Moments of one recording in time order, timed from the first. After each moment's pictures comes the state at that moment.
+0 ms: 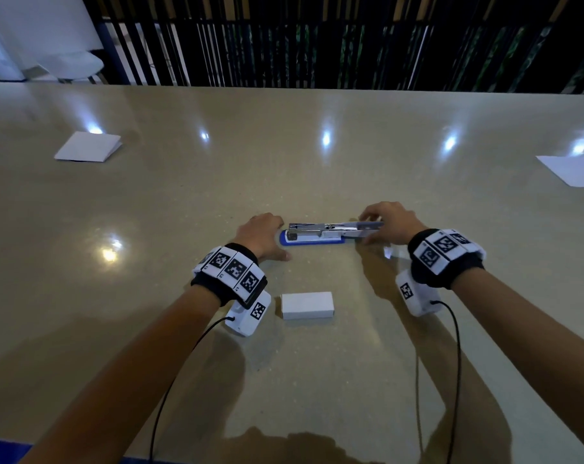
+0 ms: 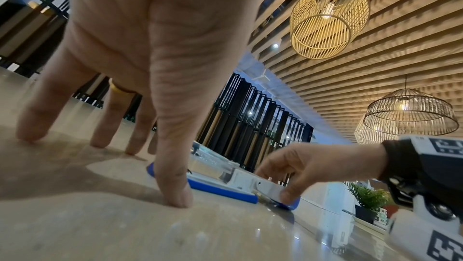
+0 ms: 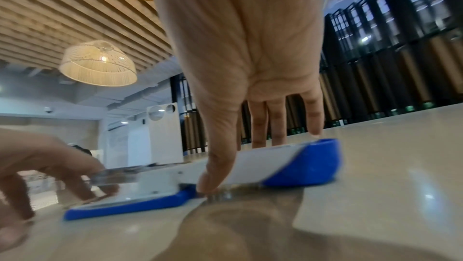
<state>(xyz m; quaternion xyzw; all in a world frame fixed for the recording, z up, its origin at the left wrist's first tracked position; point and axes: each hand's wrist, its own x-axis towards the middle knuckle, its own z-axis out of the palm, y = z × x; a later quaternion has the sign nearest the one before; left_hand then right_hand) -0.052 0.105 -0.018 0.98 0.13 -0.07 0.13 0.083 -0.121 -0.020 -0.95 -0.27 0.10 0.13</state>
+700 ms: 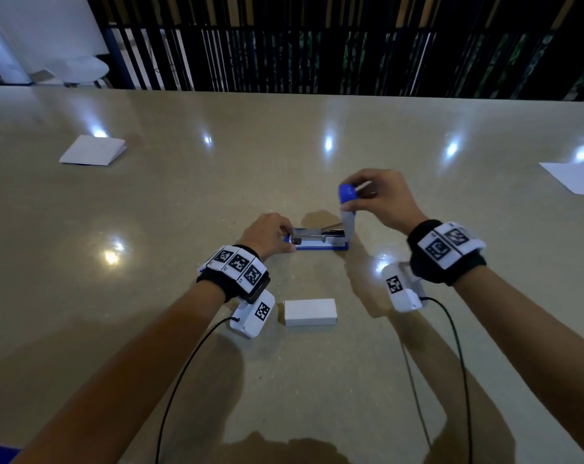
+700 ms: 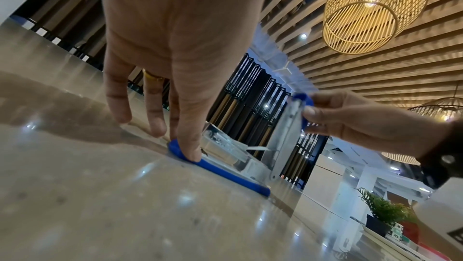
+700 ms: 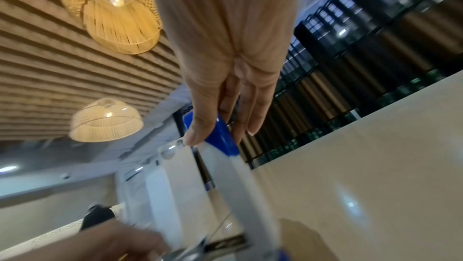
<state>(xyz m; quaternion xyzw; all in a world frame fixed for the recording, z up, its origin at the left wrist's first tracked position) -0.042 0.106 -0.019 0.95 0.14 0.00 0.28 0.063 -0.095 0.032 -0.82 -0.37 -0.01 0.44</state>
